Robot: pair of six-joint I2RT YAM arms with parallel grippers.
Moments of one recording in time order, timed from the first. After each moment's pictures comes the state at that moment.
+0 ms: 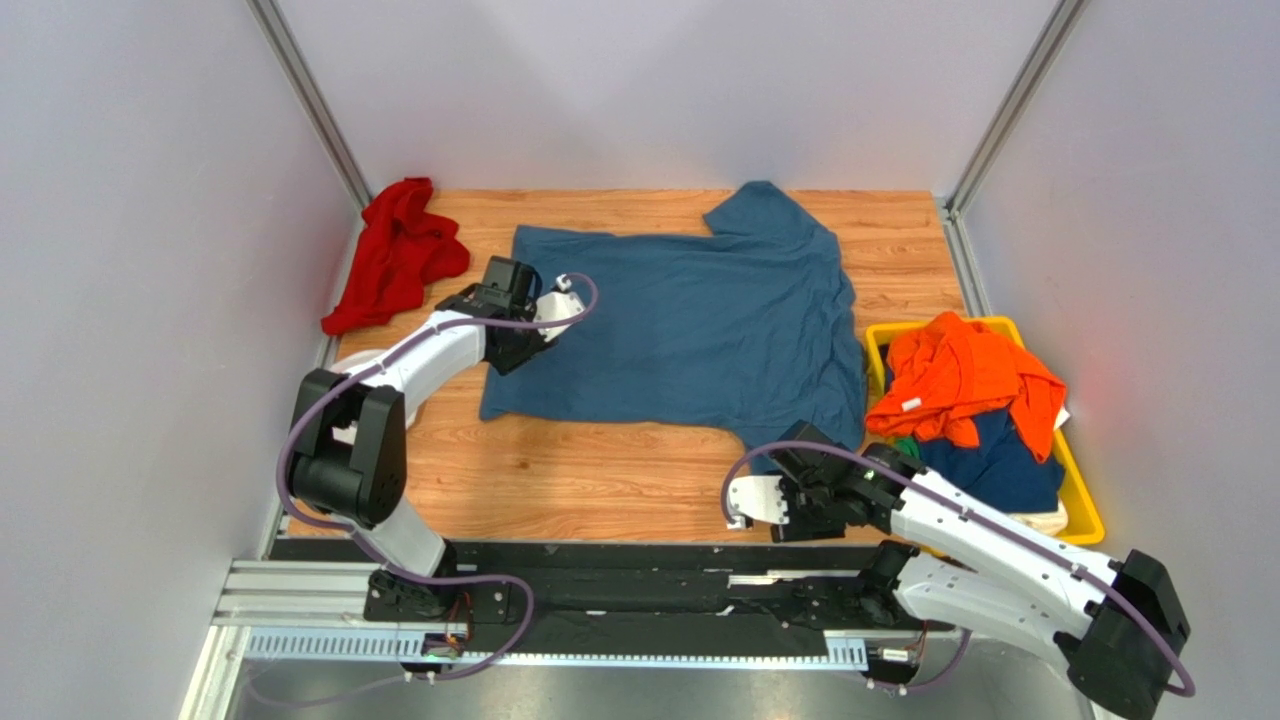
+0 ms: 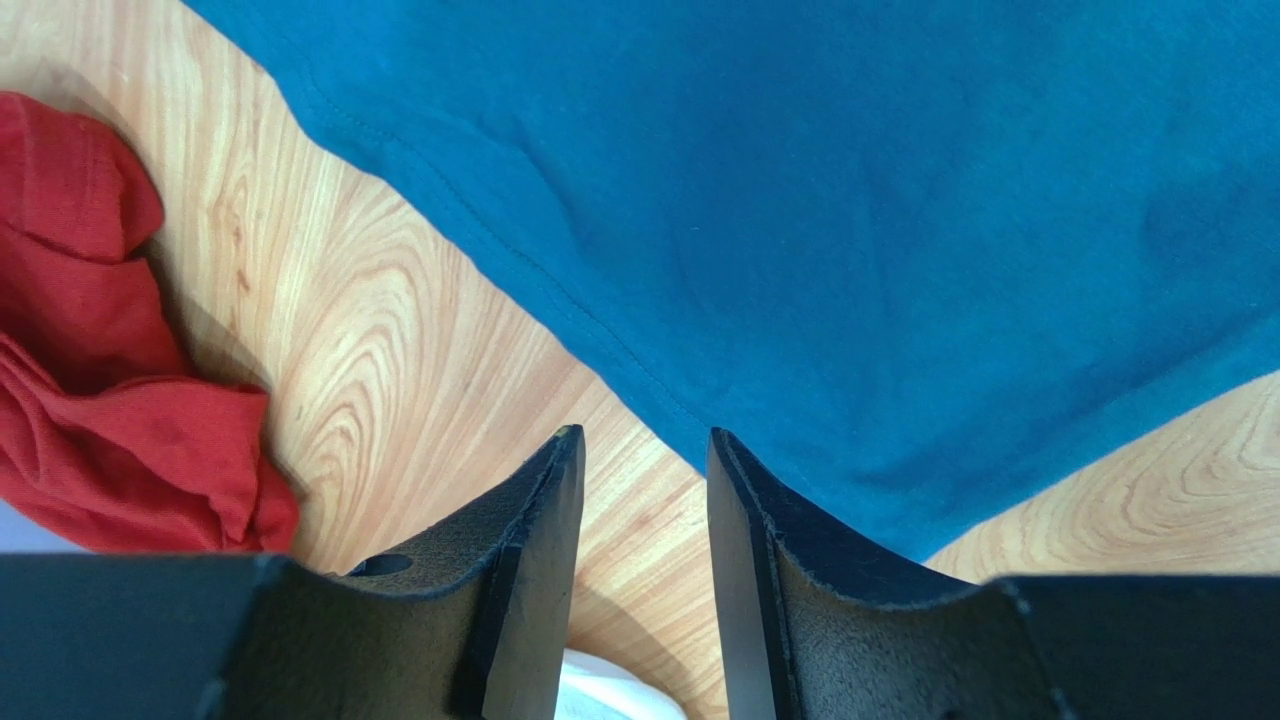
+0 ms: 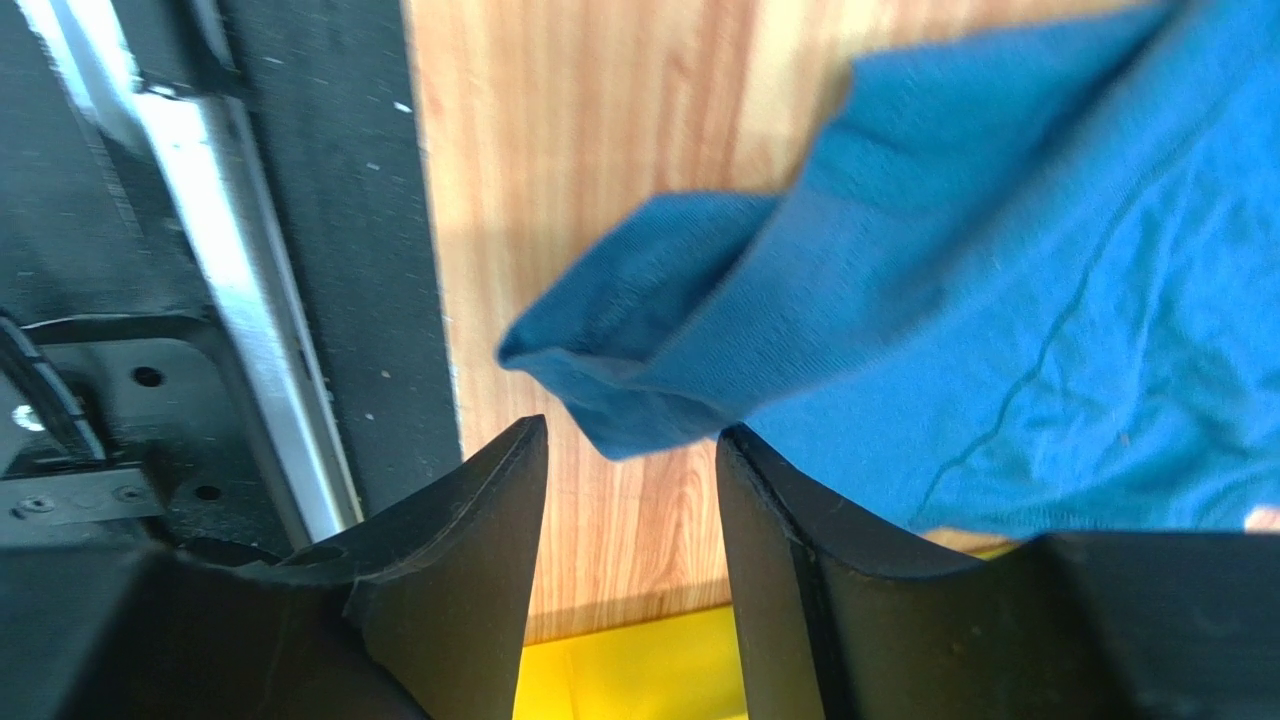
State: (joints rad) left arm -0.31 1.62 1.08 -0.51 -0.08 0.74; right arm 0.85 0.88 0.55 -0.94 0.02 -0.83
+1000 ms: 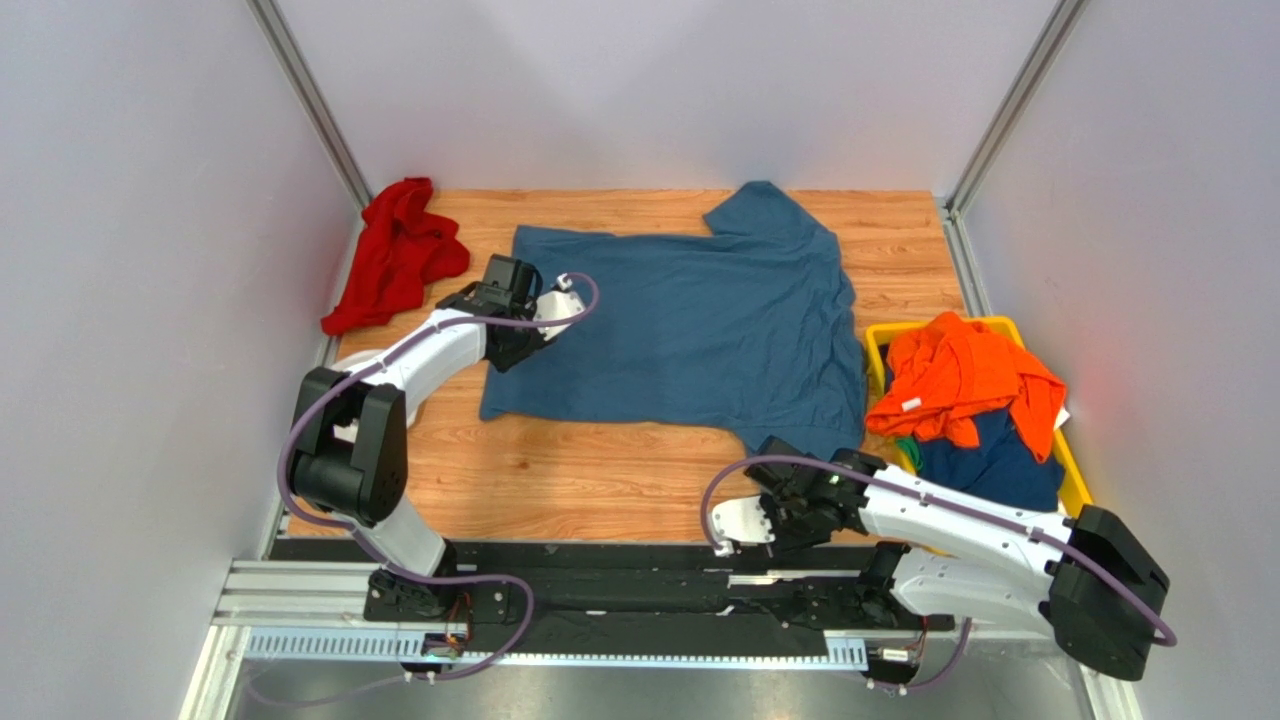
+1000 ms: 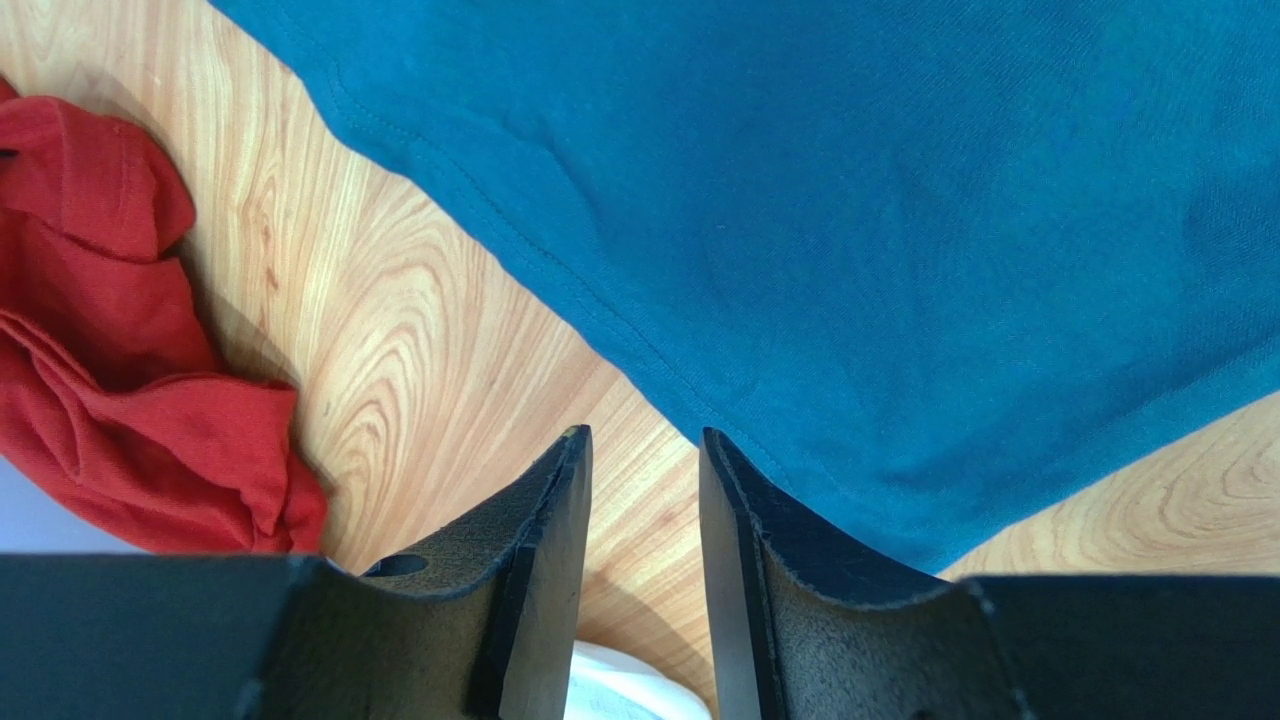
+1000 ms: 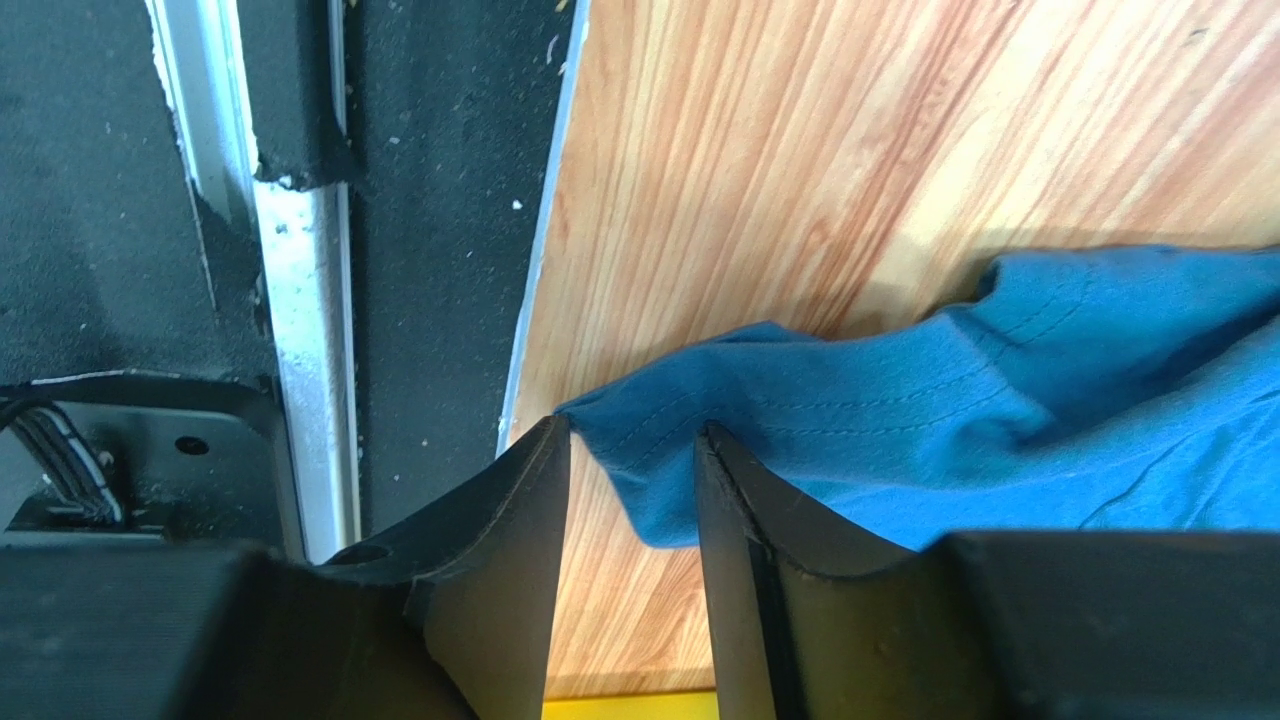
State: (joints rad) left arm -0.31 1.63 1.09 -0.51 -0.11 0.76; right arm 0.96 1.03 0.50 -0.84 -0.02 -0.88
